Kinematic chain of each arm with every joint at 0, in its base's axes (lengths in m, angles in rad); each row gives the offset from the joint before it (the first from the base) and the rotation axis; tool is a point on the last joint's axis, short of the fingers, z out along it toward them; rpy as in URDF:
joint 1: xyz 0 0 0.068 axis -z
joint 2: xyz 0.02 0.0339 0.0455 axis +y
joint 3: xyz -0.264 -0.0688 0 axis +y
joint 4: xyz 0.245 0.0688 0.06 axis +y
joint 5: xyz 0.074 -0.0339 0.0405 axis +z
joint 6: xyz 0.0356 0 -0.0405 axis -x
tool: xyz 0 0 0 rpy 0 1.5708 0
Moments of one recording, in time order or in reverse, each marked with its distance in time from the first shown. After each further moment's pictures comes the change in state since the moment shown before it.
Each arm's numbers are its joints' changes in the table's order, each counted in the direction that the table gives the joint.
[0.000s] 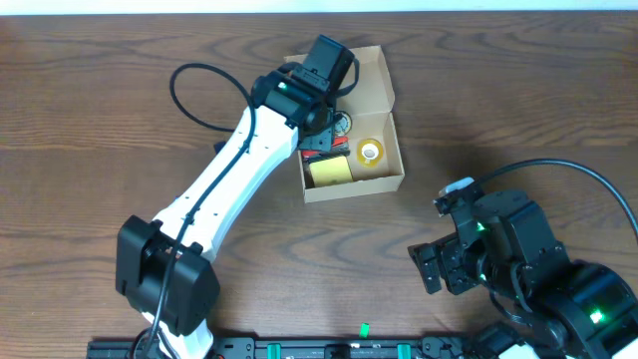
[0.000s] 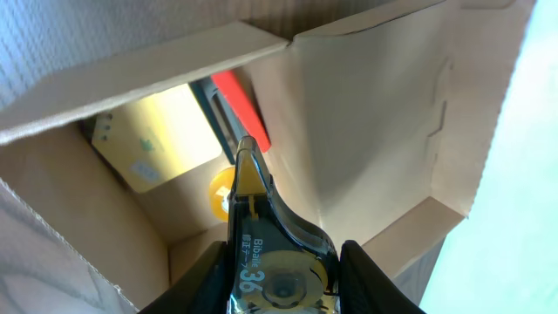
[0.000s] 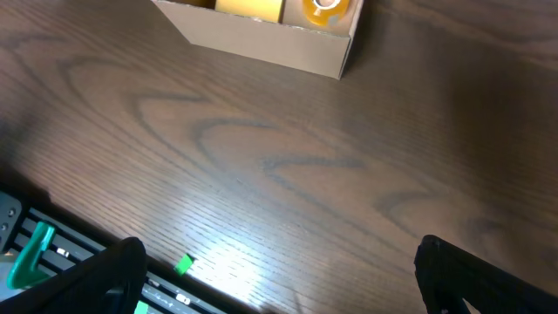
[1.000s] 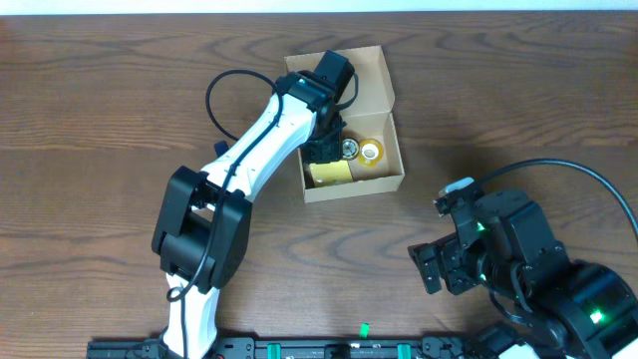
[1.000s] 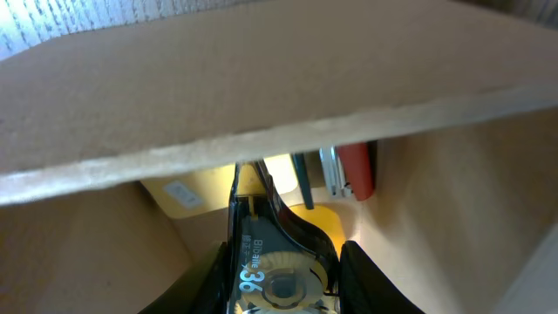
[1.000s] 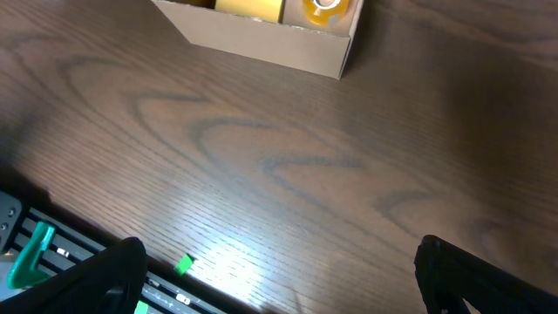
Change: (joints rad) left arm -0.036 0.221 0.000 -0.016 -0.215 0.049; right arm 0.000 0.000 0.000 0.000 0.000 0.000
